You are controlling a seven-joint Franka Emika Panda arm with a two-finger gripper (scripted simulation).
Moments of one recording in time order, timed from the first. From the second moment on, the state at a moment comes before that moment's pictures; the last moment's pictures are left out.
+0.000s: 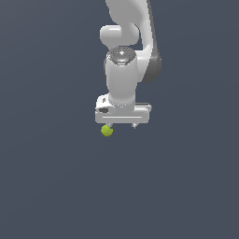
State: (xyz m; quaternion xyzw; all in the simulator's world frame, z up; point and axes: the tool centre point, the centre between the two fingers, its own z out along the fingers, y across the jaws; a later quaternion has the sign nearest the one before) arm 0.009 0.011 0.190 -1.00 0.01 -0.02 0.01
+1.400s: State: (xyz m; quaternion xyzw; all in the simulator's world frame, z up) arm 0.005 -0.011 0.189 -1.00 -0.02 -0.03 0.02
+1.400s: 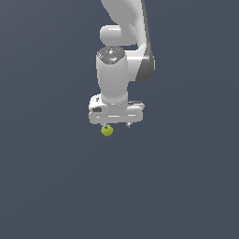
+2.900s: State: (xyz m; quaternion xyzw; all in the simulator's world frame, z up) arm -0.073 -0.069 0.093 -0.96 -0.27 0.00 0.00
